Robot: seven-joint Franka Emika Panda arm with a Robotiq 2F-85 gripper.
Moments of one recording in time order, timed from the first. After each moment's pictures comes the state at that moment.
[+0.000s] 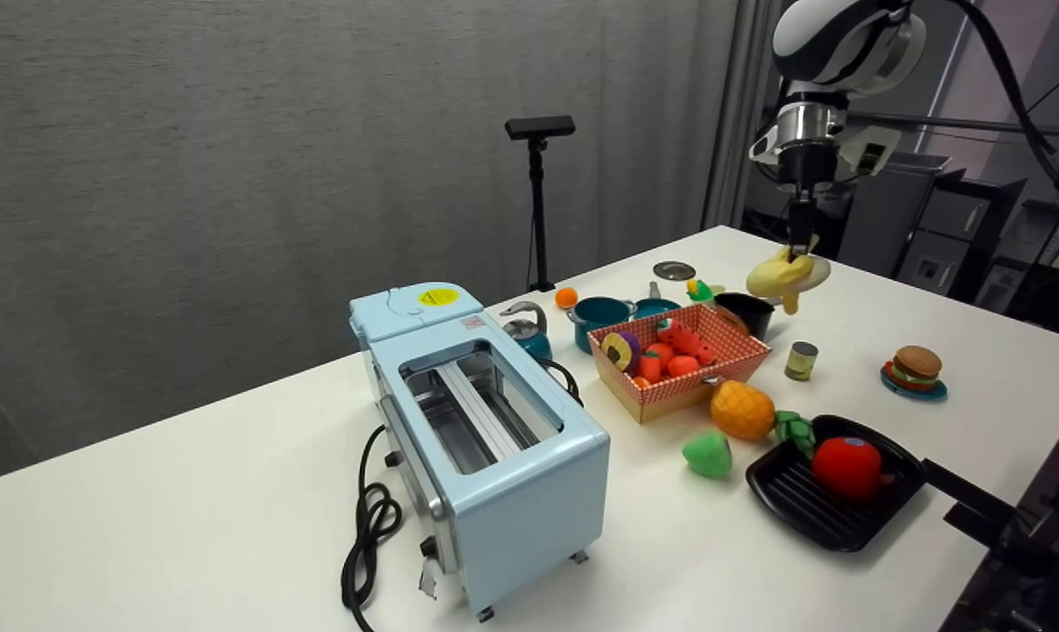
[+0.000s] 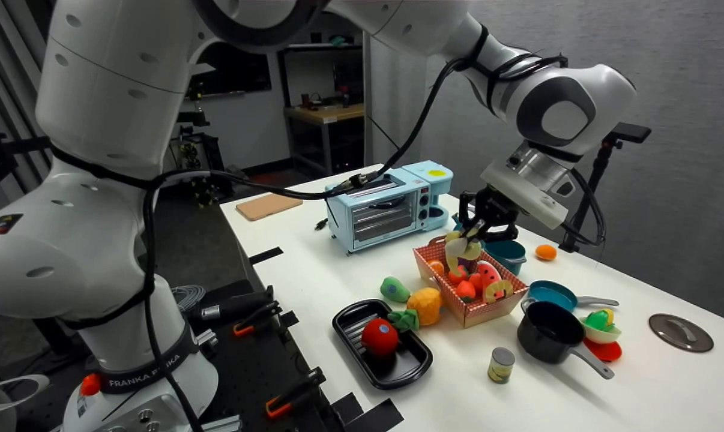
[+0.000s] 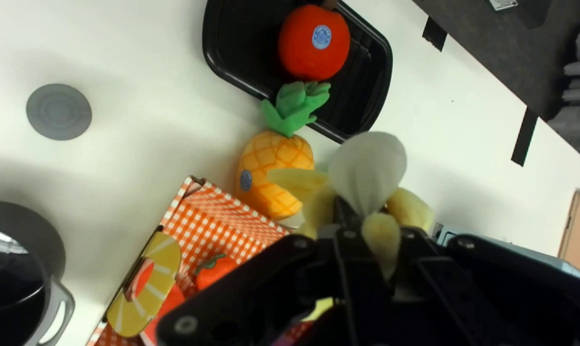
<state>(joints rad) -0.33 0.55 0.03 -1.57 0.23 1.65 -0.83</state>
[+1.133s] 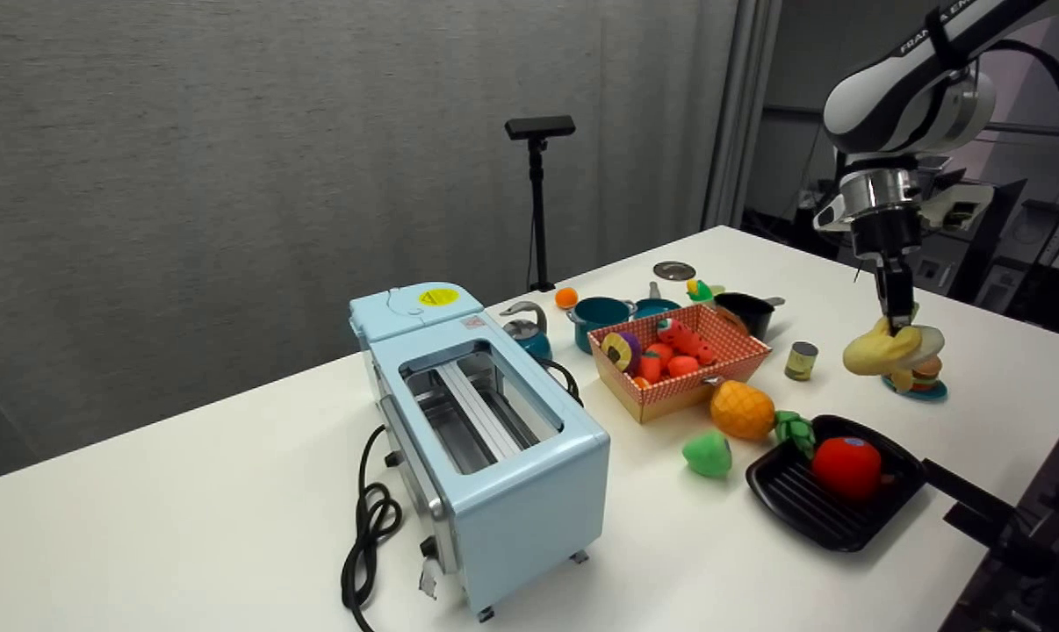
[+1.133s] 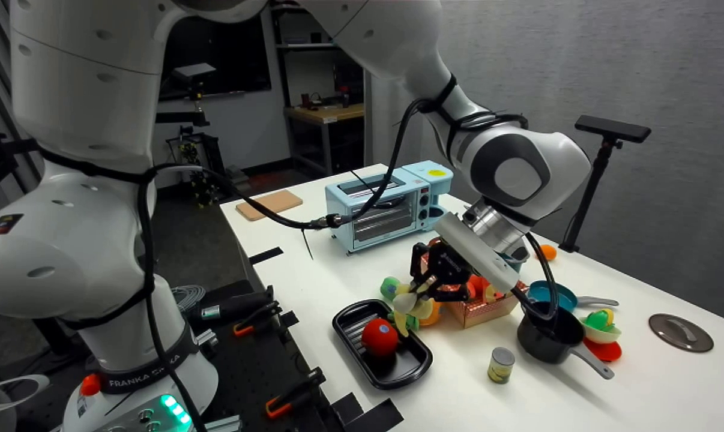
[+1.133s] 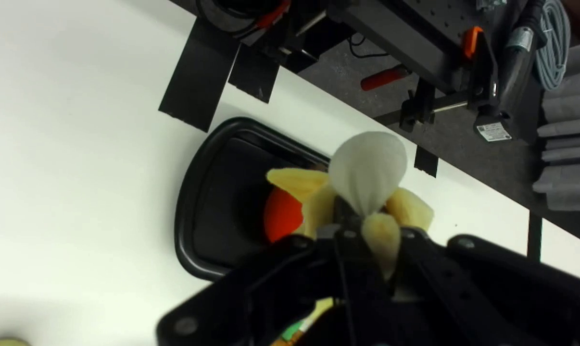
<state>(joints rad) -0.33 0.42 -0.05 -1.96 0.13 1.73 -0.86</state>
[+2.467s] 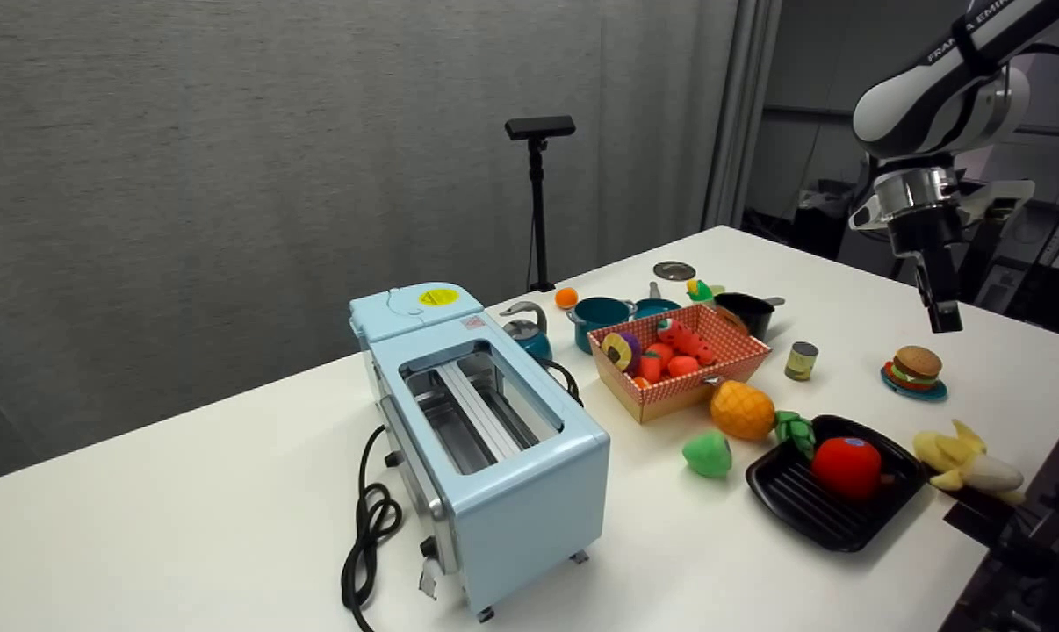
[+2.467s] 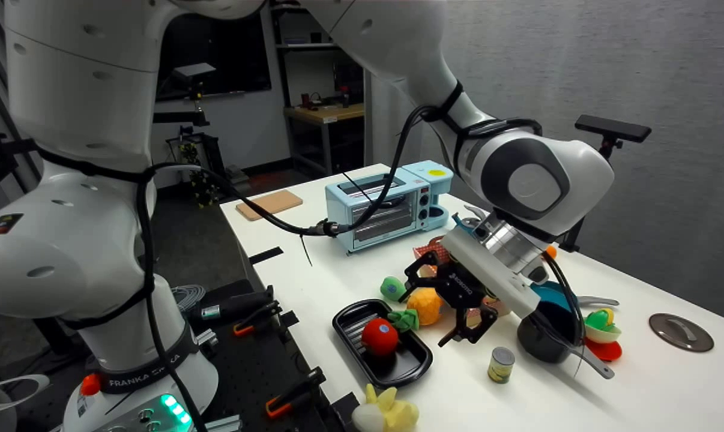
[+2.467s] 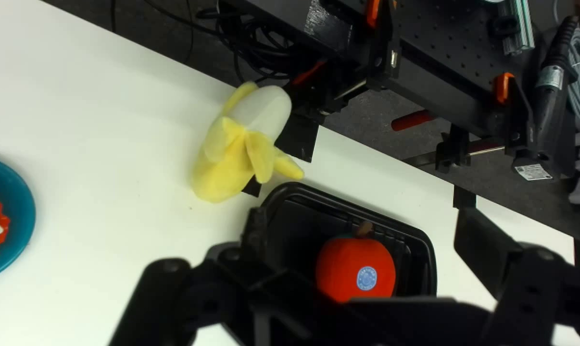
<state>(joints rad) -0.33 0.41 -0.13 -1.99 0.05 1.73 -0.85</state>
